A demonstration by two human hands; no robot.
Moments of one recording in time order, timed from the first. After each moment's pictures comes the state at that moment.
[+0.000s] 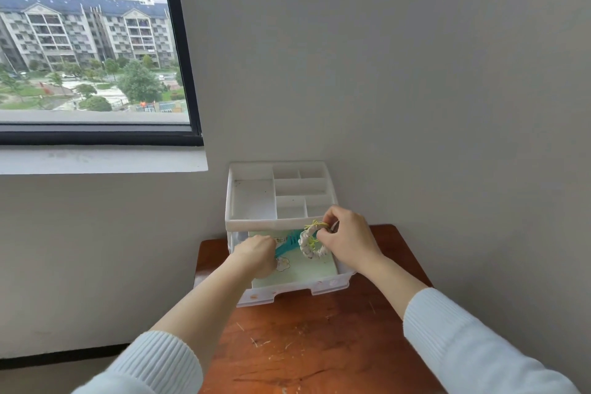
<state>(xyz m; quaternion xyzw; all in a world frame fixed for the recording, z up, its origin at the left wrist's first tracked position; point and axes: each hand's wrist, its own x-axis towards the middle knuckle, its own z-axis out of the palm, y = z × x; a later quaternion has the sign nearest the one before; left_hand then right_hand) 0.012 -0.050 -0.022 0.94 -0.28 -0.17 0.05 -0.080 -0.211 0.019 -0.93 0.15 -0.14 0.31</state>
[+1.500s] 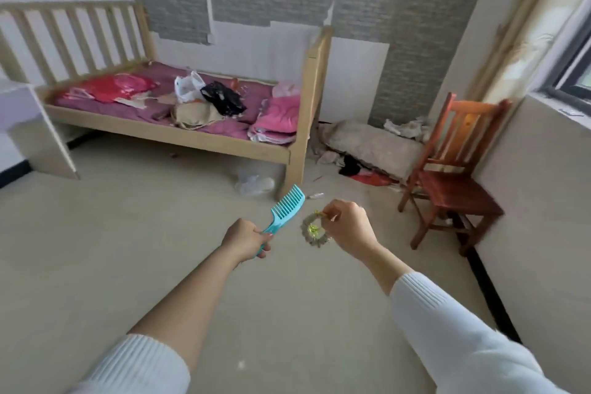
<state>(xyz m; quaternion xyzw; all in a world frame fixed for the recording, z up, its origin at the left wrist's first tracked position) -0.833 0.321 -0.019 0.56 0.65 0.22 0.47 -0.618 0.309 -0.003 -0.67 -0.64 0.18 0.32</state>
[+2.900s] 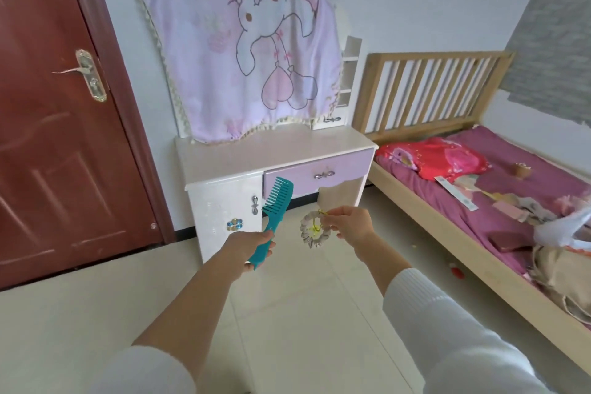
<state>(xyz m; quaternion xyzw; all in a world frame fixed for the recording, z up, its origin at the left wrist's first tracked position) -1.897 0.796 -0.034 0.03 0.69 0.58 0.43 -1.764 0.966 -0.006 -0.41 -0.69 0.57 0.19</state>
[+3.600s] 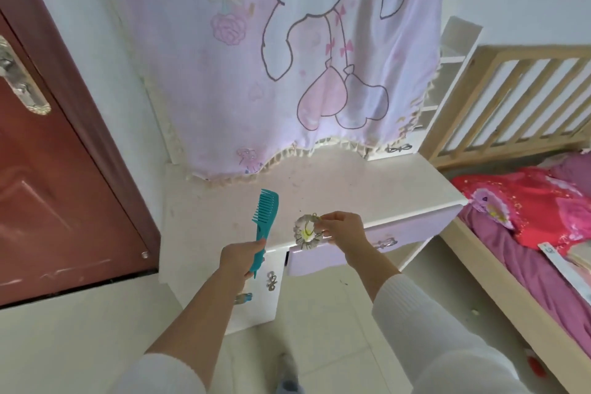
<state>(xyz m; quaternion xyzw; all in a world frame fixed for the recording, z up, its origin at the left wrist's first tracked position) -2.276 1.039 -0.112 -0.13 0.68 0.63 0.36 -2.176 1.214 -0.059 -0.40 -0.67 0.61 0.11</state>
